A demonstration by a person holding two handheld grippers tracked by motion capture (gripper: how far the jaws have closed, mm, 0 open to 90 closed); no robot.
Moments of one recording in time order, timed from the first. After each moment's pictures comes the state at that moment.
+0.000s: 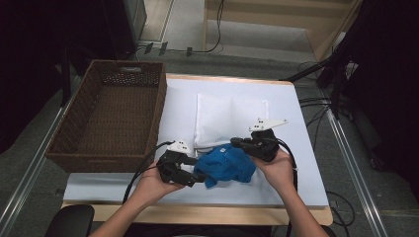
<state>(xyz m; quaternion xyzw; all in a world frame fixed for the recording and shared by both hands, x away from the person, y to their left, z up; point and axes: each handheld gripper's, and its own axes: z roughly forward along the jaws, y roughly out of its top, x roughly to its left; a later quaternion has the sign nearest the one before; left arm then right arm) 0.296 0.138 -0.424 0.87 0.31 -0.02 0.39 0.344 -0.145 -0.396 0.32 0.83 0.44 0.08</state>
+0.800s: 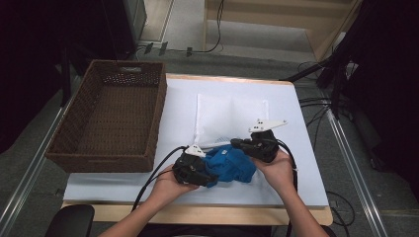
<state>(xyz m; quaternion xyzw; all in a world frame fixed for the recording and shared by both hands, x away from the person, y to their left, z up) 0.305 0.100 -0.460 0.86 0.34 -0.01 0.38 0.344 -0.145 -0.399 0.32 0.83 0.44 0.08</state>
